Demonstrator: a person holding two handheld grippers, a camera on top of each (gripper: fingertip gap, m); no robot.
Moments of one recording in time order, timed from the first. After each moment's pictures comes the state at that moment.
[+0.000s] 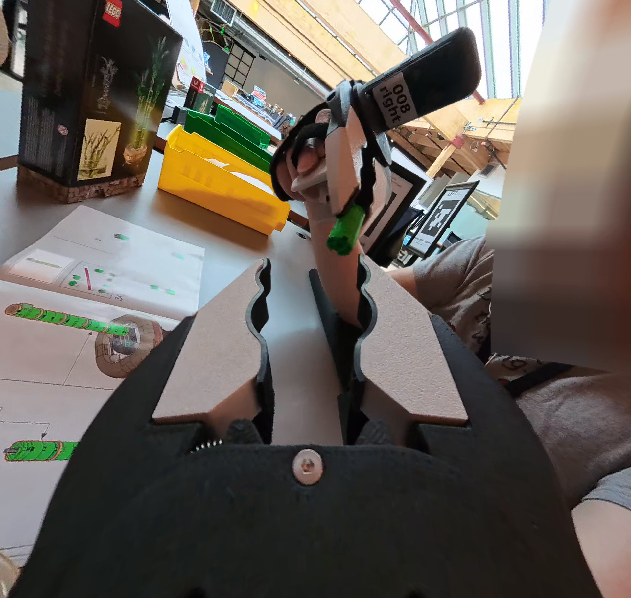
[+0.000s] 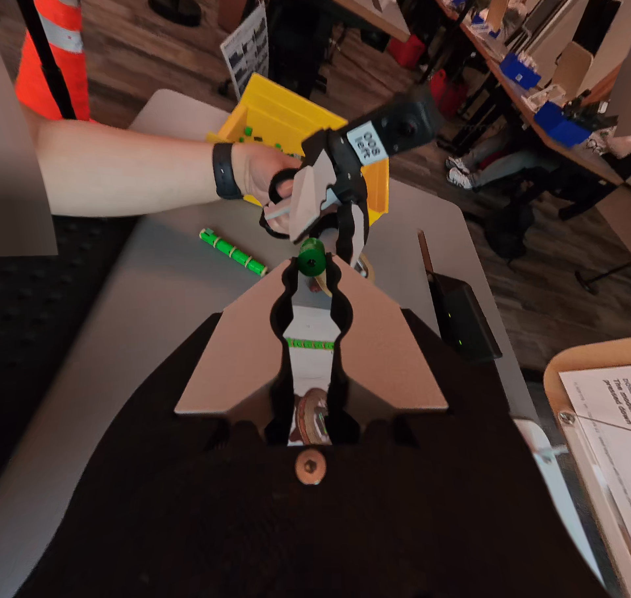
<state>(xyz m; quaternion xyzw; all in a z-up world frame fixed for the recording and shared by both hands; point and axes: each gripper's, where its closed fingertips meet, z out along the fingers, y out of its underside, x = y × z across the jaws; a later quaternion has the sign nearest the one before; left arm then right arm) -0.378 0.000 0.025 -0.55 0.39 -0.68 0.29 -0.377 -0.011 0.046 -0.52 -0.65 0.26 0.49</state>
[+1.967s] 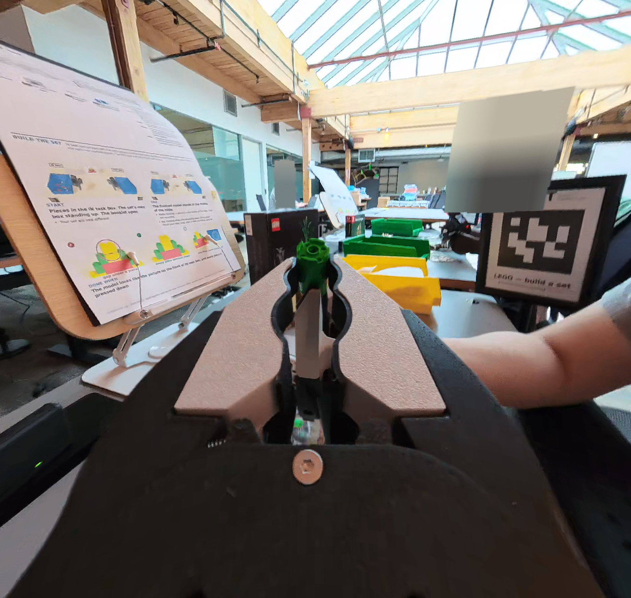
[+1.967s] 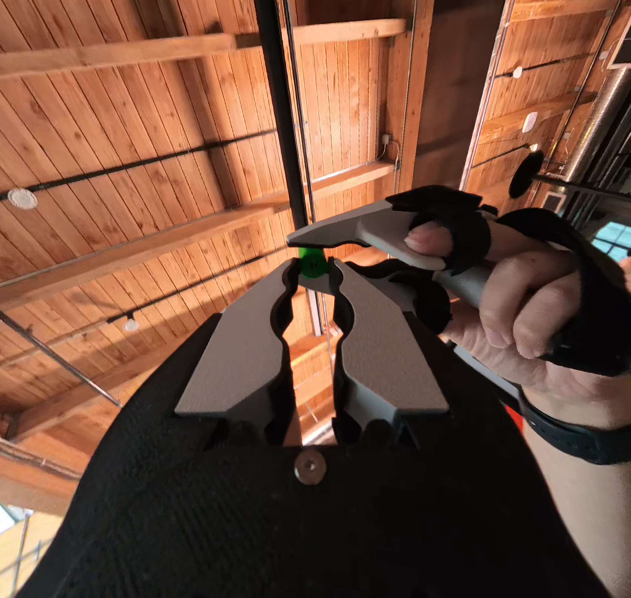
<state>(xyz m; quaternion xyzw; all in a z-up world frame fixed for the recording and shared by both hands) -0.398 0.030 0.087 -0.49 0.37 -0.47 0.64 -0.429 0.027 0.086 -0.28 -0.04 0.96 -0.04</state>
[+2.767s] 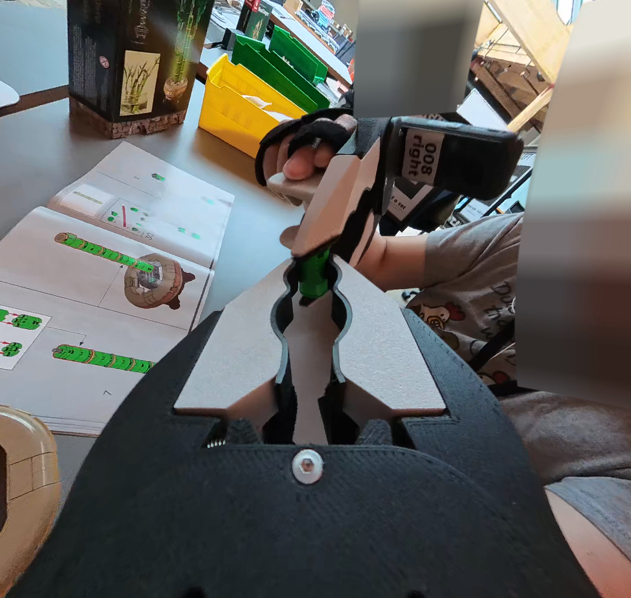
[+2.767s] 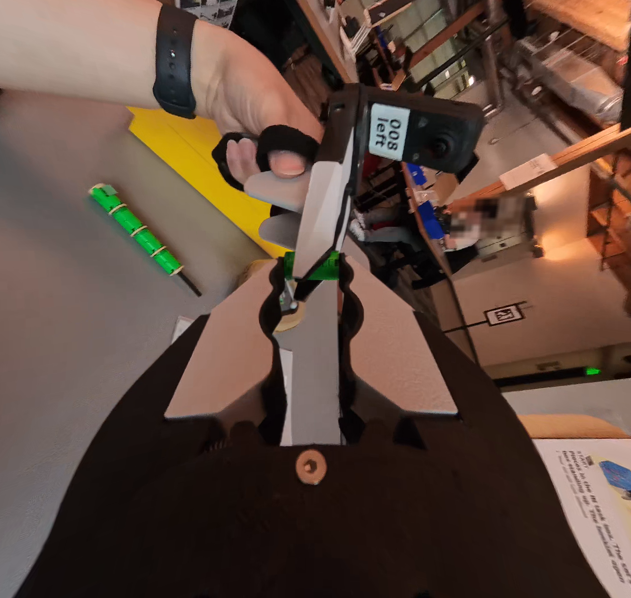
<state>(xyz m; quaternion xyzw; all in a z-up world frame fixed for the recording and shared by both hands) -0.390 -0.012 0.022 -0.65 0.40 -0.59 0.26 -0.431 -0.002 0.026 -0.36 -0.70 0.09 0.61</state>
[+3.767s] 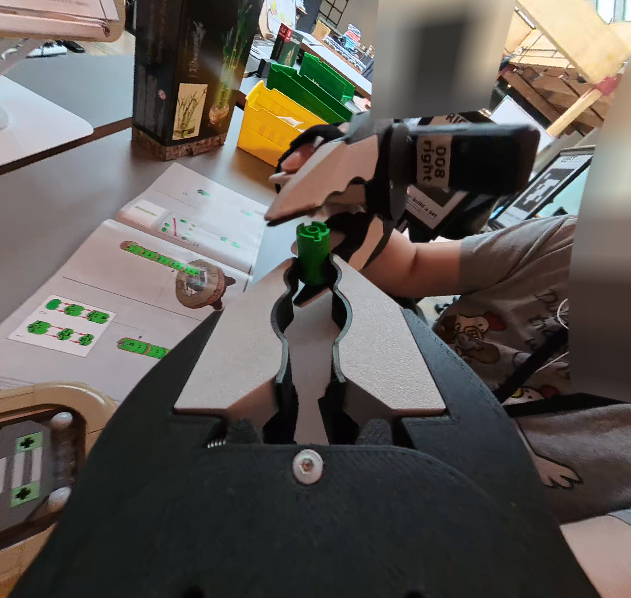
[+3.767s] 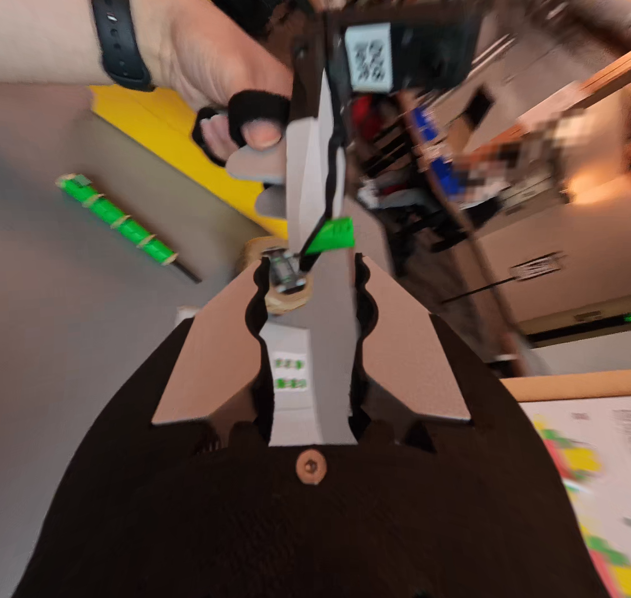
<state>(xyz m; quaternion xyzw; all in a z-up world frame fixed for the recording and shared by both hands) -0.402 0.010 0.014 -0.66 0.40 -0.56 0.31 -0.426 0.026 0.007 -0.44 -0.67 0.10 0.58</state>
